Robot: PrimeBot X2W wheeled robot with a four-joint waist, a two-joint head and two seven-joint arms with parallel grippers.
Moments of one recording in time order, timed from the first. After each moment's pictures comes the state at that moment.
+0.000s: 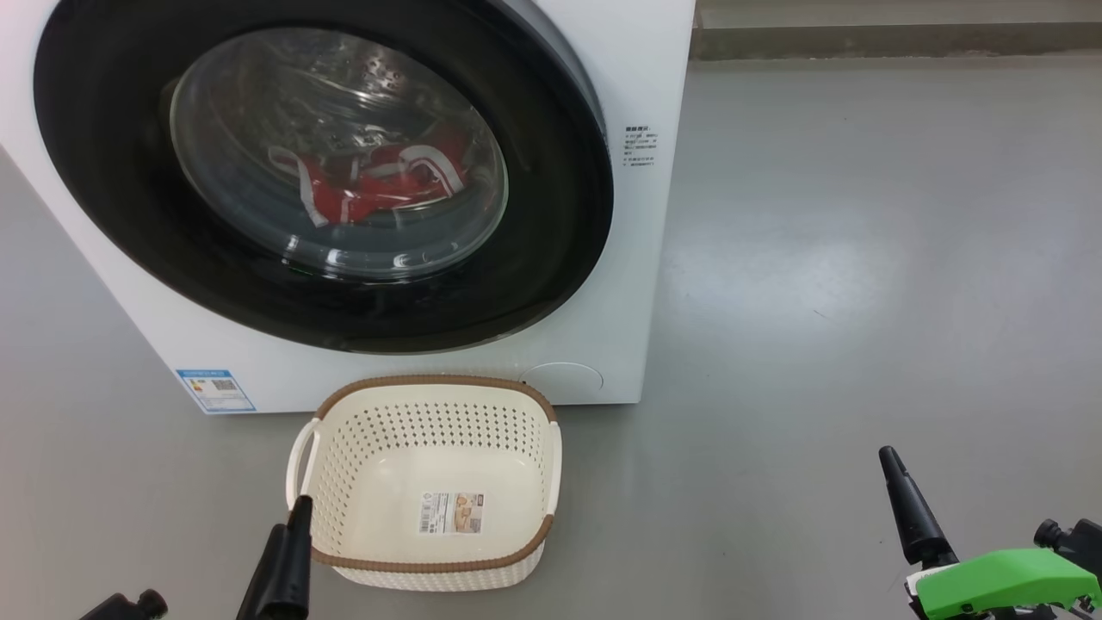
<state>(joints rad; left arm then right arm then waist) 0.00 0.04 0.03 0.23 -1.07 -0.11 -0.03 0.01 -0.05 -0.05 0.30 1.22 0.13 -0.03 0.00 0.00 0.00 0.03</state>
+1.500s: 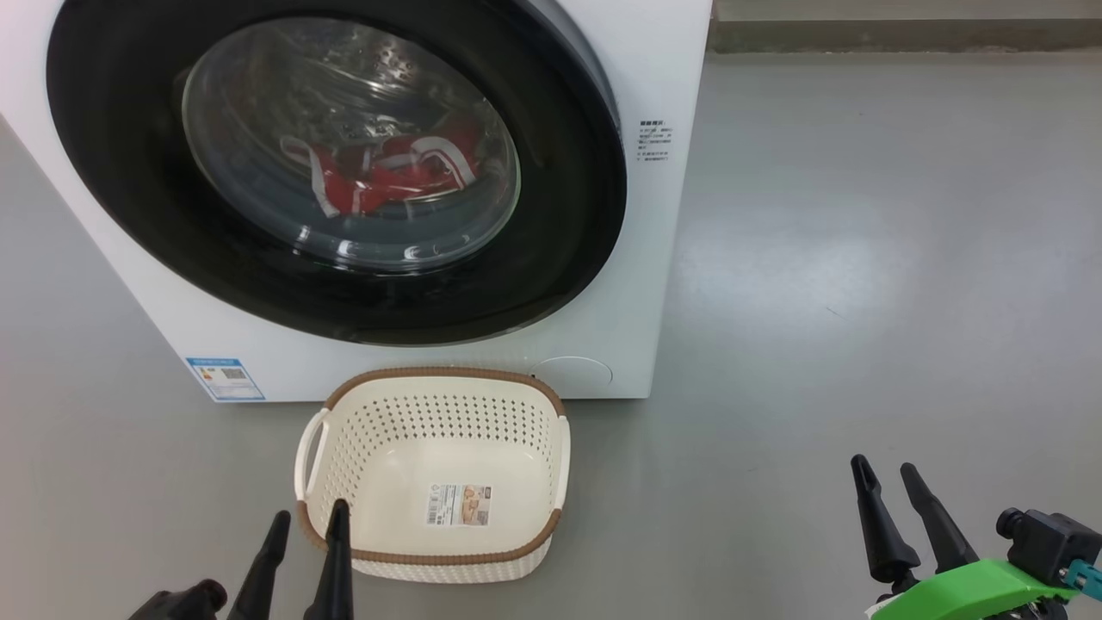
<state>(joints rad) 0.04 0.05 -0.05 0.16 -0.50 -0.03 -0.15 0.04 -0.06 -0.01 0.27 0.66 0.13 -0.15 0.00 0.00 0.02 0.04</state>
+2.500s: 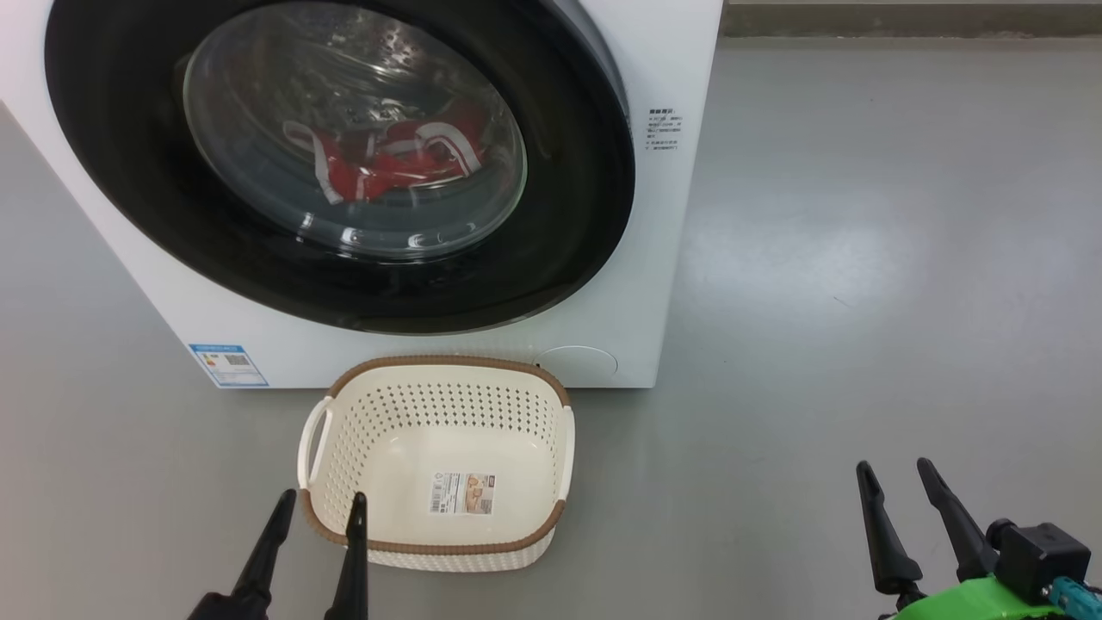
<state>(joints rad) 0.04 0.05 -0.06 0.13 -0.15 -0.03 -0.23 0.05 -0.06 -0.05 0.25 0.36 0.13 -0.23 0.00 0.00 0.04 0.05</state>
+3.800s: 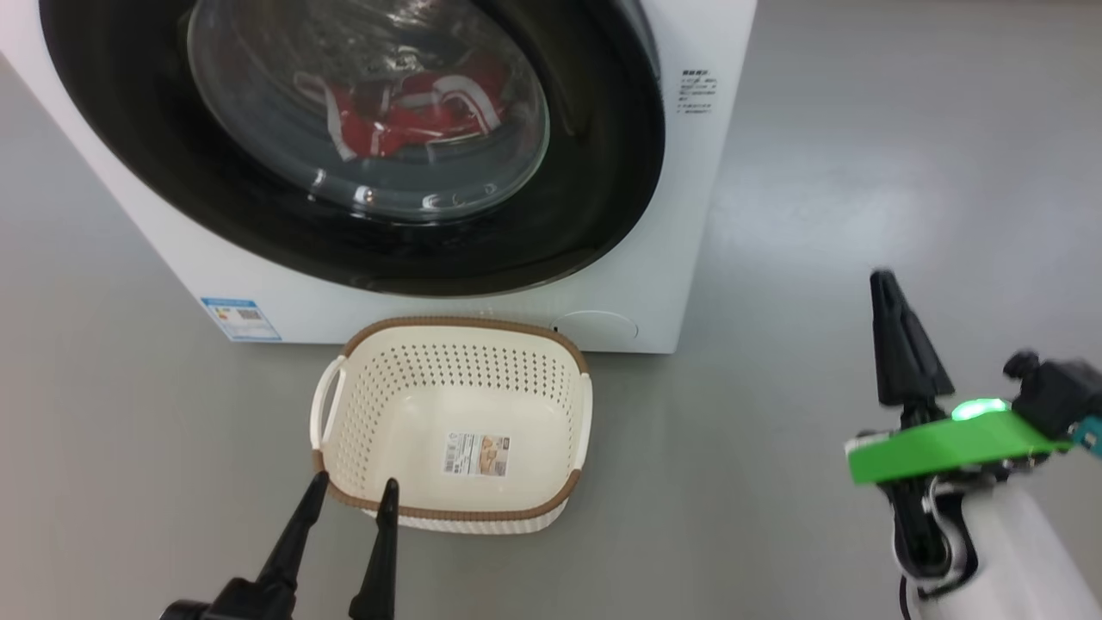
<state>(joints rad) 0.02 0.05 -0.10 0.13 -0.14 -0.06 -0.25 -0.24 -0.04 0.01 0.25 0.59 0.13 -0.26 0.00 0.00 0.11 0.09</state>
